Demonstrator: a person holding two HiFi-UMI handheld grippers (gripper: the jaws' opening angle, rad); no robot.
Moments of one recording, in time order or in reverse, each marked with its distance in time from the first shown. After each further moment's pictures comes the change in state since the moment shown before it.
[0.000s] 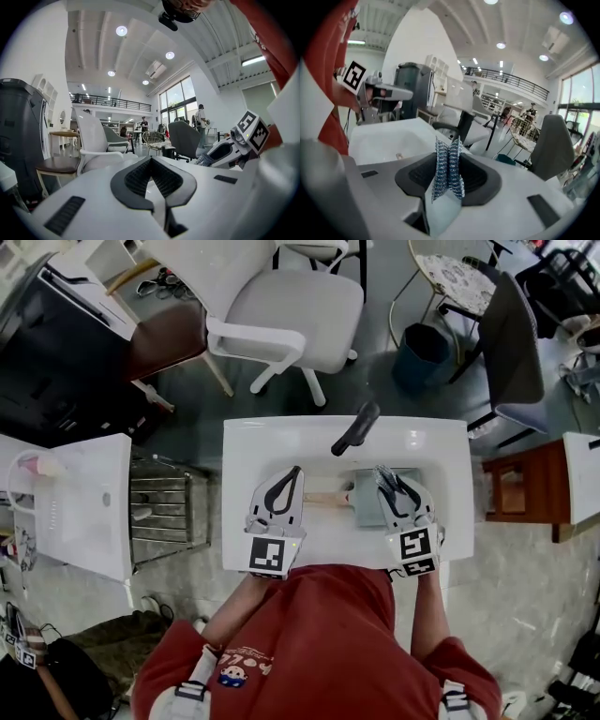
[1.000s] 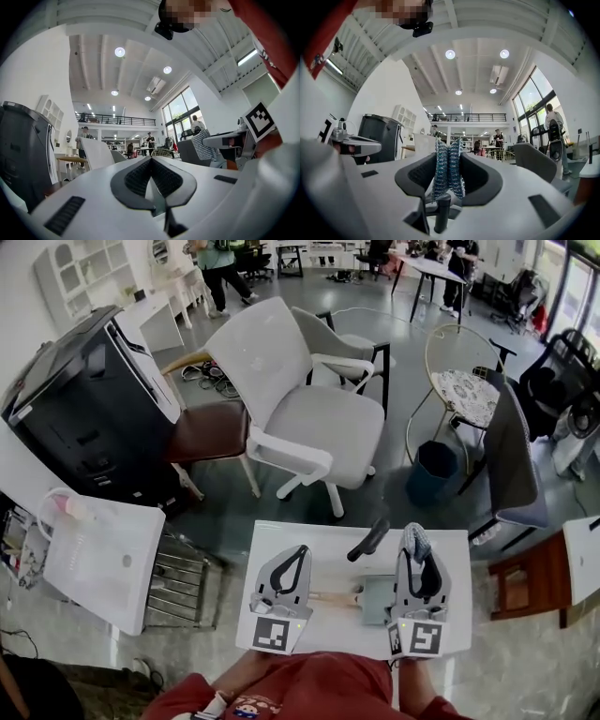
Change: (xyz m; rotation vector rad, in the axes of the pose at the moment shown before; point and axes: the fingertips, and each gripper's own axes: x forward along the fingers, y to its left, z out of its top) left arm -0.018 0.031 0.108 0.061 -0.160 0.092; right arm -0.070 -0.064 0.171 0.267 -0.600 -0.350
